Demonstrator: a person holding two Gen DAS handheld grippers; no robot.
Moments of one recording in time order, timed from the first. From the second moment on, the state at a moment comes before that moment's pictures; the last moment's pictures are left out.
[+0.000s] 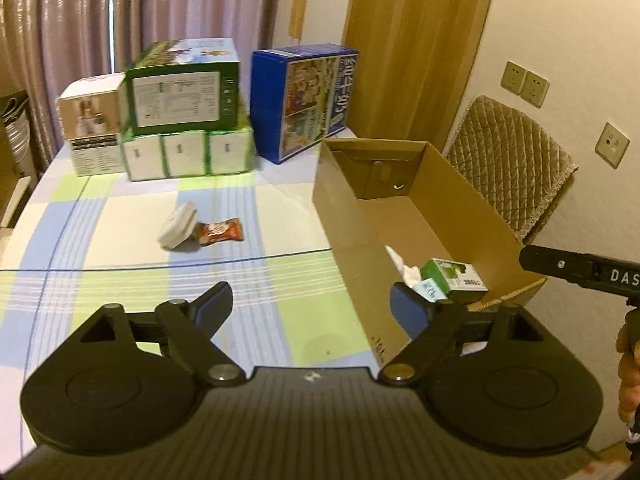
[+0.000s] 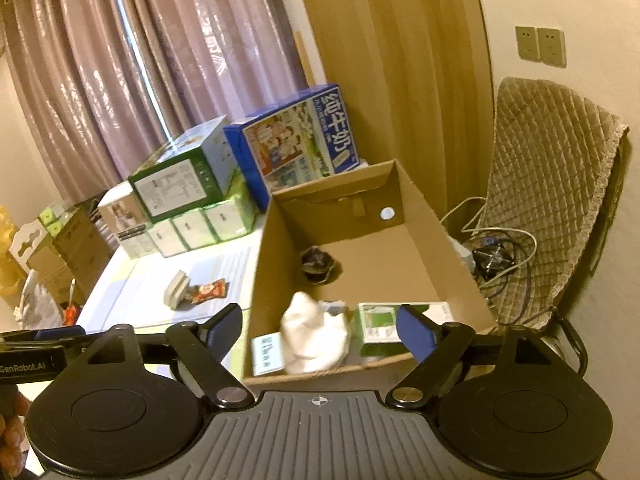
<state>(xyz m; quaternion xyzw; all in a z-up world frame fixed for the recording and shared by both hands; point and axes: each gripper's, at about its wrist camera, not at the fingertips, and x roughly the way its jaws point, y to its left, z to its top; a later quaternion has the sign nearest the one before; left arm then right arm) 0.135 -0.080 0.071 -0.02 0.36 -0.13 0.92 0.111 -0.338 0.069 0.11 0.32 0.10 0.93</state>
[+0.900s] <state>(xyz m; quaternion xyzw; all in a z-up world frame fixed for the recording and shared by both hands) 0.085 0.011 0.088 -0.02 0.34 -0.05 0.94 0.074 -0.253 0.086 0.08 0.31 0.17 0.93</state>
